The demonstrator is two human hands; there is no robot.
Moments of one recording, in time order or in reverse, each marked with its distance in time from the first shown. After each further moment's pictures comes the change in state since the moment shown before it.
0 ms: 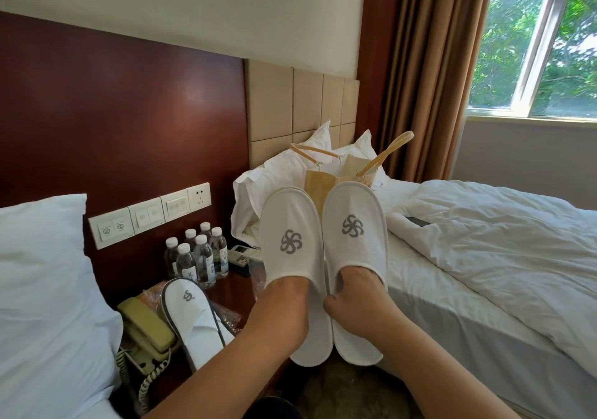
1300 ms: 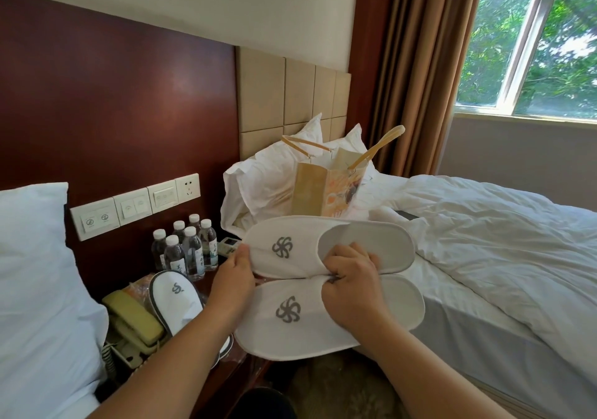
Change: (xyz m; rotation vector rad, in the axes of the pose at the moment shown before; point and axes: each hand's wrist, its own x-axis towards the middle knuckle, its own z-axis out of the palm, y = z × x) left_hand 0.035 -0.063 -0.002 -0.830 0.131 -0.384; right_hand 0.008 0.008 0.023 0.072 0.533 -0.364
